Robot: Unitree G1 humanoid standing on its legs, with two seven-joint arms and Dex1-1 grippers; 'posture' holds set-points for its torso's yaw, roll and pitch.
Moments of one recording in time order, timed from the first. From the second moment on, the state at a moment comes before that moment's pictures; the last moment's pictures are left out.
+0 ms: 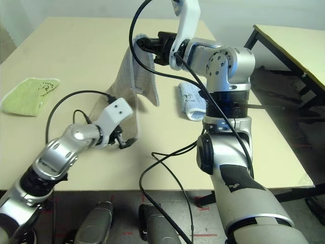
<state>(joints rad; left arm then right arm) -0.73 0.30 -0.48 -0.31 -0.05 1.26 -0.51 -1.20 -0.35 -0.14 0.27 0.55 1.06 0.47</state>
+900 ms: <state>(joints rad) -0.70 0.40 -0.59 -0.35 -0.16 1.47 -0.42 -1.16 -0.38 -0.13 0.23 0.55 1.05 0.51</state>
